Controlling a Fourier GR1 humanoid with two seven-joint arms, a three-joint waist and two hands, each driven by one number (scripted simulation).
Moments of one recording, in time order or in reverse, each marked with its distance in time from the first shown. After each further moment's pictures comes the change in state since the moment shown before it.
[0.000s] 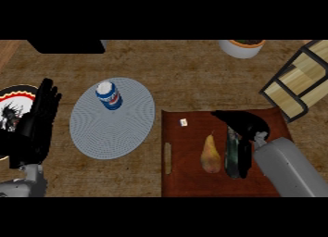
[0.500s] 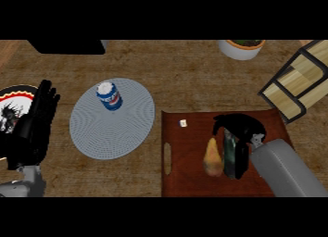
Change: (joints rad) left arm 0.010 -0.009 0.026 0.005 -0.010 -0.034 -0.014; right arm 0.009 0.032 -0.011 0.037 0.105 0.004 -0.075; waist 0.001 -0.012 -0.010
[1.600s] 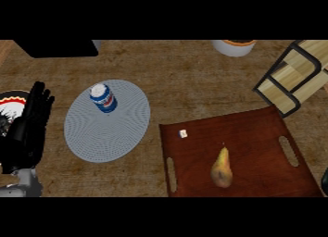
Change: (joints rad) left arm 0.019 -0.013 0.023 -0.035 -0.017 0.011 0.020; right arm 0.341 -0.582 -0.316 -0.004 -0.126 -0.332 -0.949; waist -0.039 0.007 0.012
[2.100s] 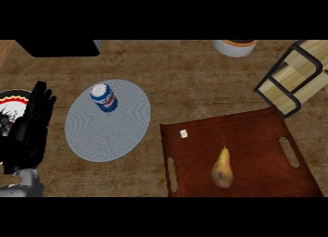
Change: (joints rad) left arm 0.000 -0.008 -0.010 -0.012 -0.009 0.003 0.013; right arm 0.036 -0.144 -0.345 0.003 -0.457 0.205 0.041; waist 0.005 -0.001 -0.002
